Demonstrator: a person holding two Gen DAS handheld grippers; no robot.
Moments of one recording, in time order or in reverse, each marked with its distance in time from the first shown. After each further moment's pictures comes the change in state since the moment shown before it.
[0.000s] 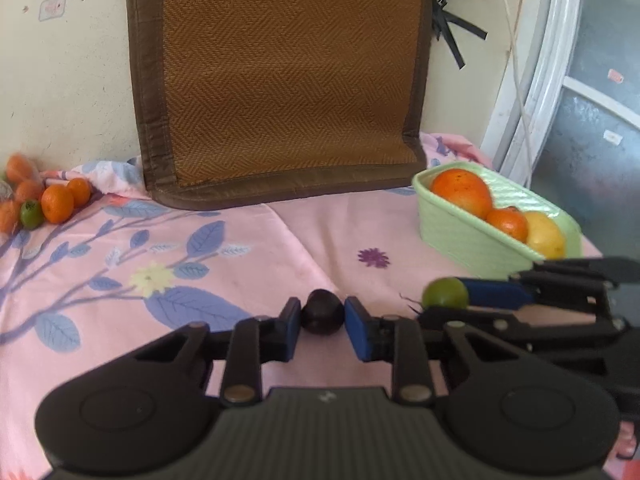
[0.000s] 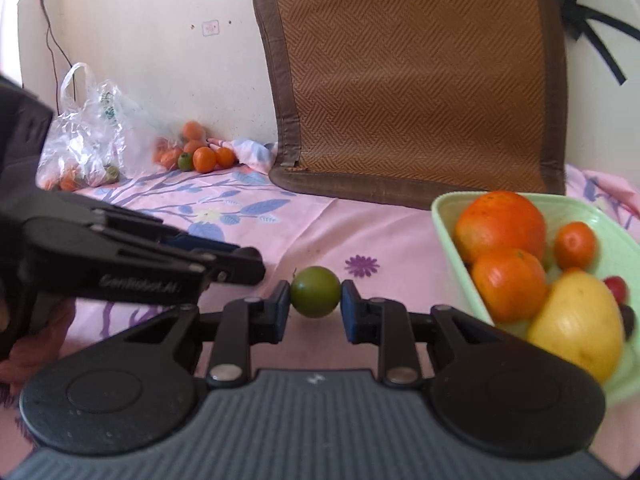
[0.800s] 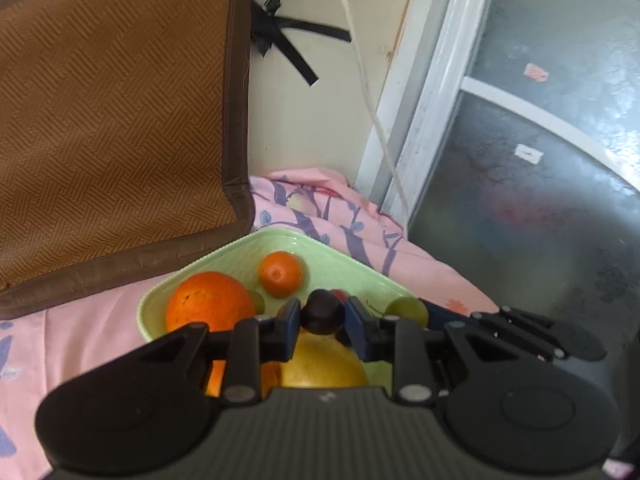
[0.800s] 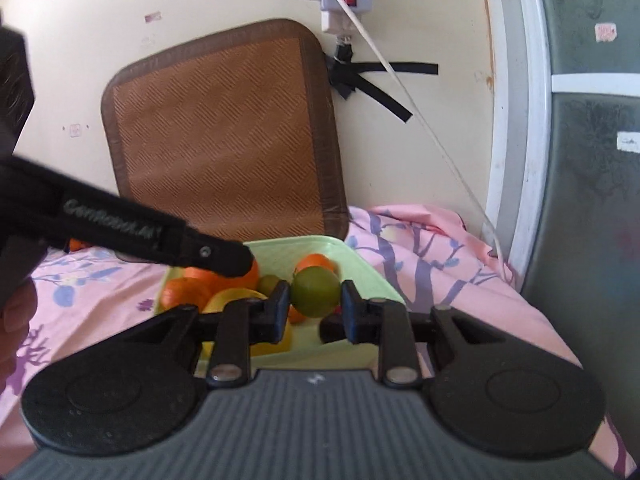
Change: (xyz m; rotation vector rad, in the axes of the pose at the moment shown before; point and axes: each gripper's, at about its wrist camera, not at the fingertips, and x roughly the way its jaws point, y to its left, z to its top) left arm 0.068 -0.163 0.089 0.083 0.012 -0.175; right arm -0.085 -0.133 -0.024 0.128 -0.217 -0.323
